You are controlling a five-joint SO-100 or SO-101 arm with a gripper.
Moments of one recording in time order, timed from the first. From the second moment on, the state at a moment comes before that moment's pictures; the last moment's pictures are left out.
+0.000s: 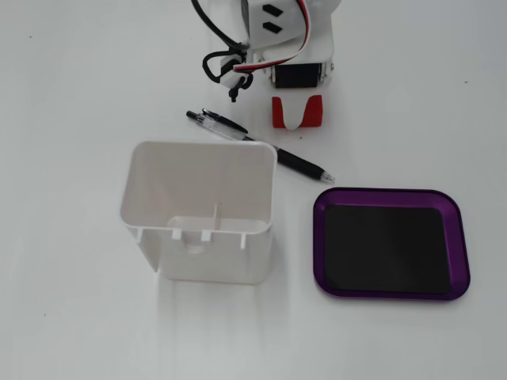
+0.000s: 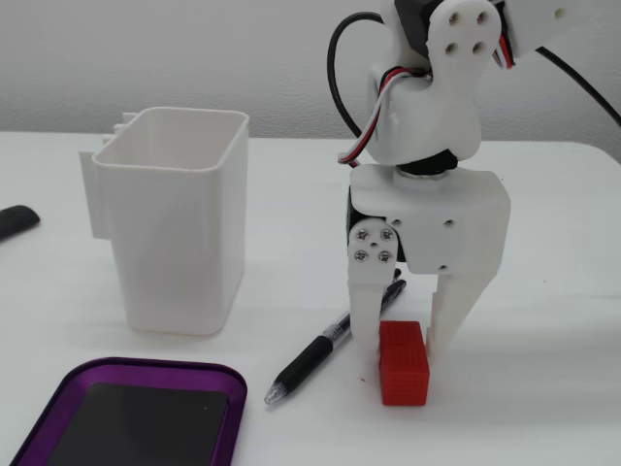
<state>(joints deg) -6.3 85.5 101.7 64.2 4.9</state>
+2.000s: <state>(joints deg) -16.8 69.3 72.8 41.1 -8.0</state>
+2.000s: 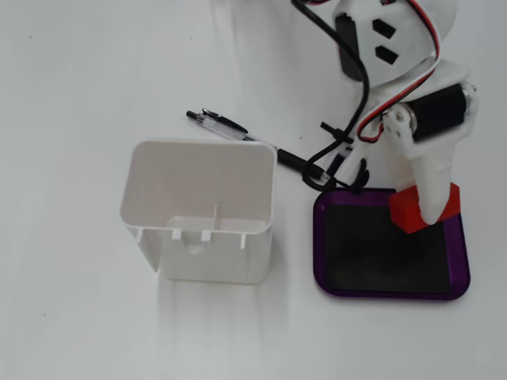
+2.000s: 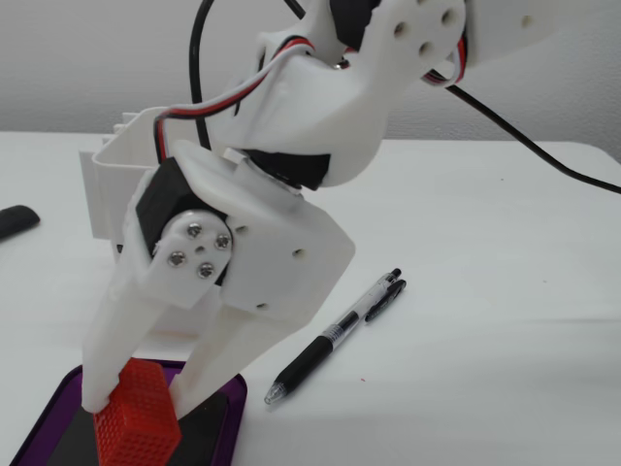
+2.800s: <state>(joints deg) -16.3 69.3 70.7 44.8 -8.0</state>
